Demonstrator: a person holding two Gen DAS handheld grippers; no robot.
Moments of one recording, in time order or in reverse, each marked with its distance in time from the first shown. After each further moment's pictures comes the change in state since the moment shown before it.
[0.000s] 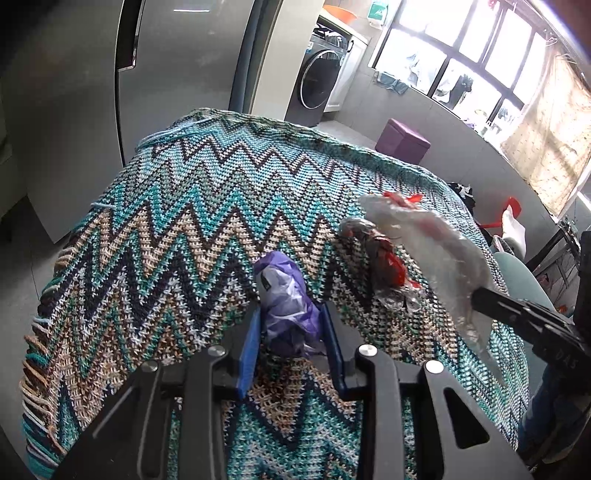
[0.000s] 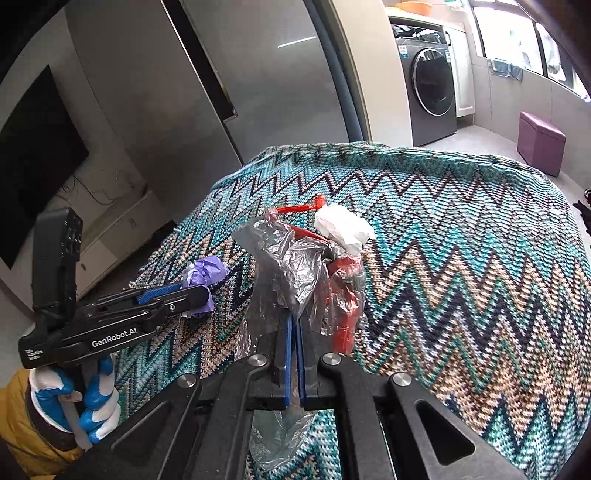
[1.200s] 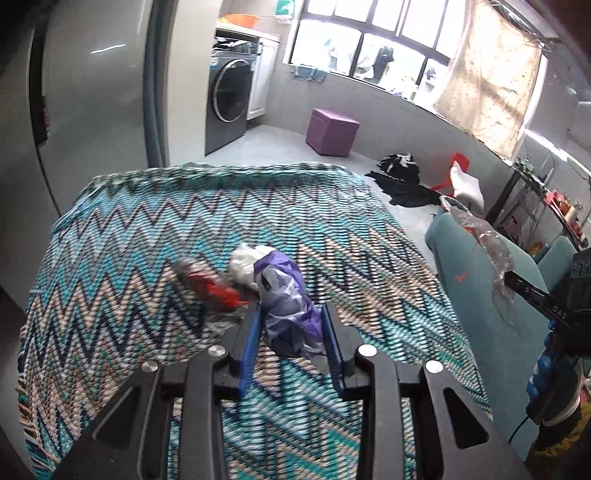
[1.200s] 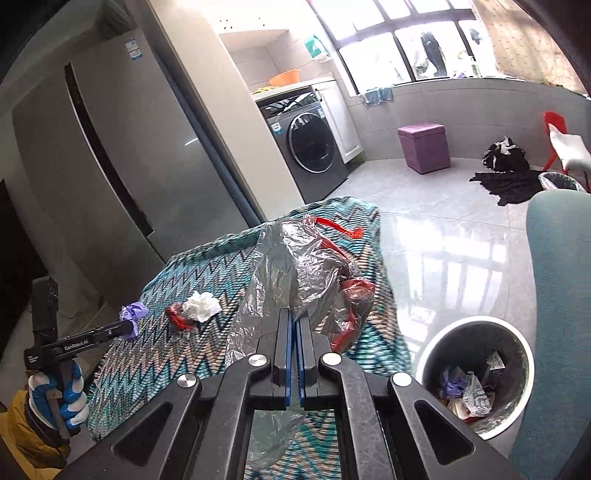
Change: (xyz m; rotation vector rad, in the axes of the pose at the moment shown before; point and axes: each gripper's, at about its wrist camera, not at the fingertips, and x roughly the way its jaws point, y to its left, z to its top) left arm -0.028 -0.163 0.012 0.274 0.004 -0.143; right arm -0.213 -0.158 -0.083 0.311 -0.328 -0.221
